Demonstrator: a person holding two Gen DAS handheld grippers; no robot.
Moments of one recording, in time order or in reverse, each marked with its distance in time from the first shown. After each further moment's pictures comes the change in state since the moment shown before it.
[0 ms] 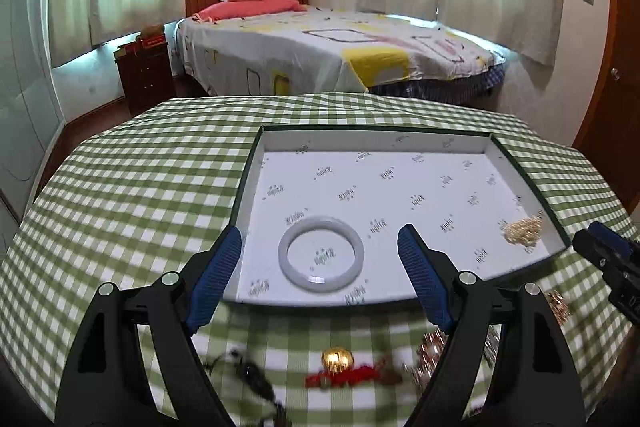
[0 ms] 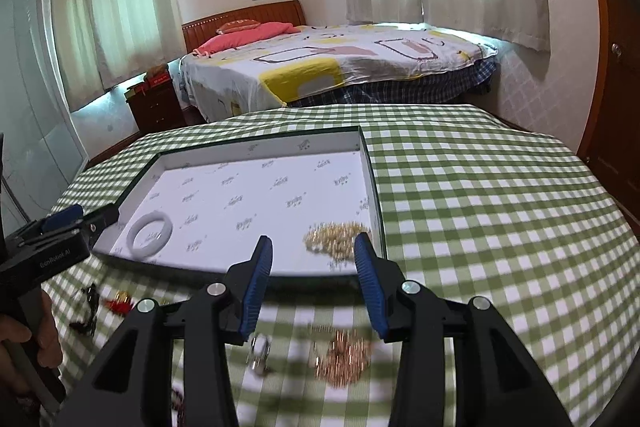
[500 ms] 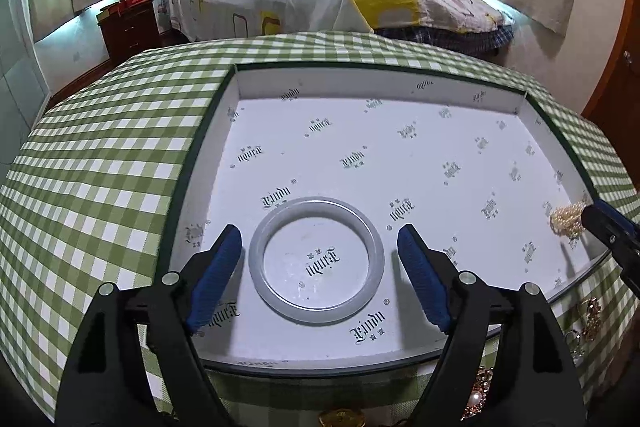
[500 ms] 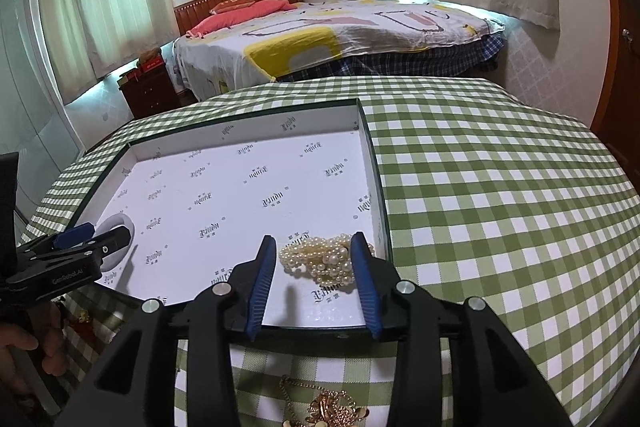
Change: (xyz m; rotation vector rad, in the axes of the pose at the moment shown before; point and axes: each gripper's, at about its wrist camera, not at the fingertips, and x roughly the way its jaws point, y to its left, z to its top) left arm 0.092 -0.001 0.005 -0.006 0.186 -0.023; right arm 0.070 -0.017 0.014 0.024 0.086 0.018
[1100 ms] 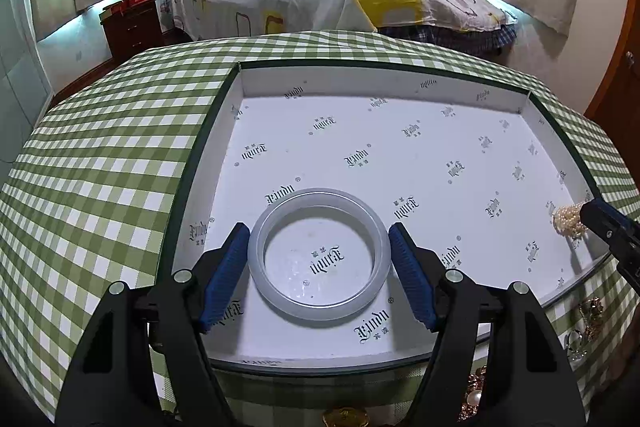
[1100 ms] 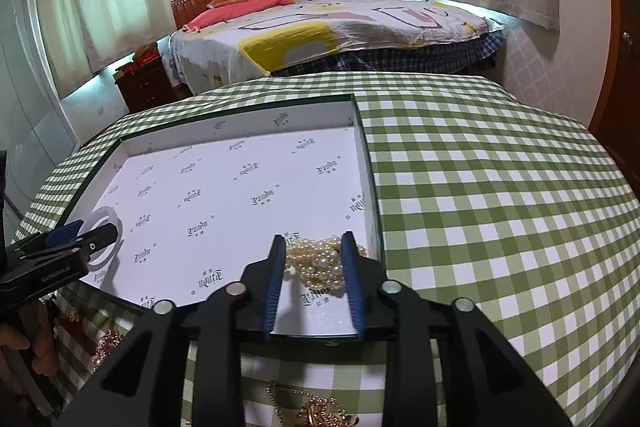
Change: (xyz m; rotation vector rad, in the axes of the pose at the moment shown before) left arm 0.000 0.002 -0.001 0.010 0.017 0.013; right arm 0.010 -0.002 0.002 -0.014 0.022 -0.017
